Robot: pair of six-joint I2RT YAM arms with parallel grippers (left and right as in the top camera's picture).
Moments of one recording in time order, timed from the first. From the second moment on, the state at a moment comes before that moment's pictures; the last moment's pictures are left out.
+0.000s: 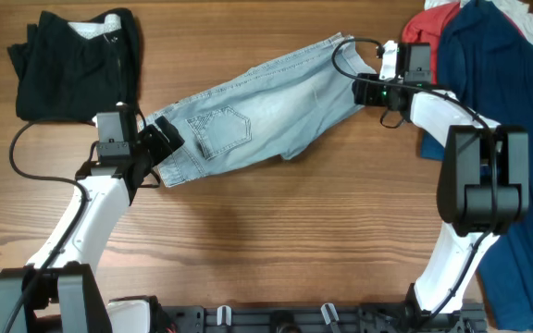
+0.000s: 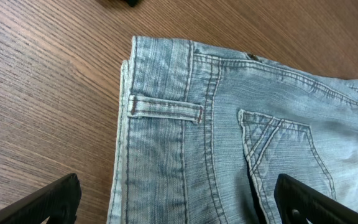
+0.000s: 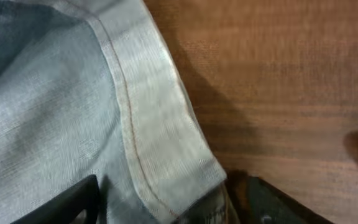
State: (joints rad) left arm 0.03 1.46 0.76 -0.26 0.08 -0.62; right arm 0.01 2.11 1.32 -0.16 -0.17 0.08
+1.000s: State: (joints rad) left arm 0.03 1.46 0.76 -0.25 0.21 -0.52; right arm -0.17 1.79 1.33 -0.58 -0.27 0.12
